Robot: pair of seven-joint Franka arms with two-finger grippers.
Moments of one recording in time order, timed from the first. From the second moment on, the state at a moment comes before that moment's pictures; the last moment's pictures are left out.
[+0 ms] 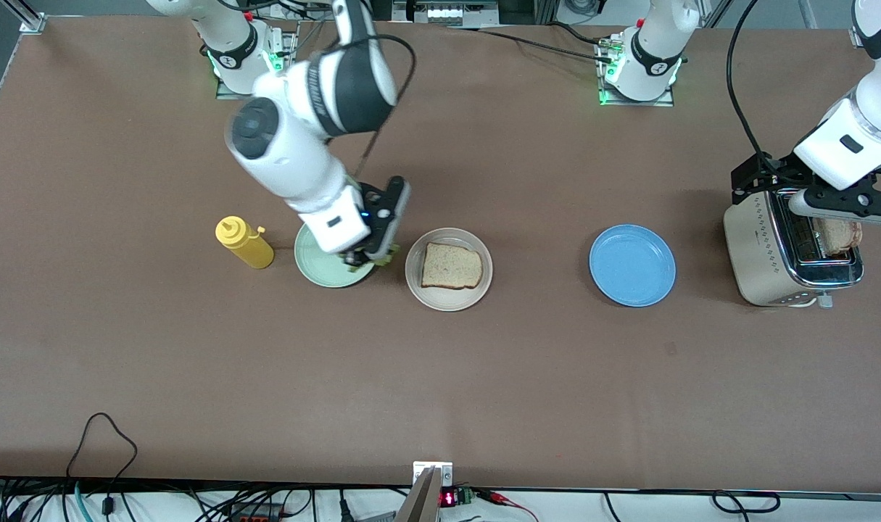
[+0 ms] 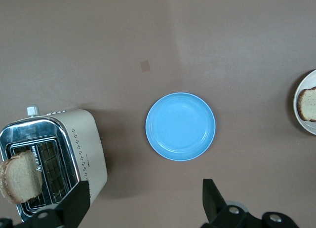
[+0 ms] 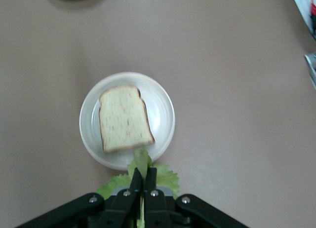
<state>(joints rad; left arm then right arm) -0.05 0.02 -0.03 -1.65 0.03 1.68 0.05 1.46 0.87 -1.25 -1.48 1.13 1.88 -1.14</state>
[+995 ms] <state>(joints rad) -0.05 0.02 -0.03 -1.65 0.03 1.68 0.05 1.44 0.93 -0.95 -1.49 1.13 2.28 -1.05</state>
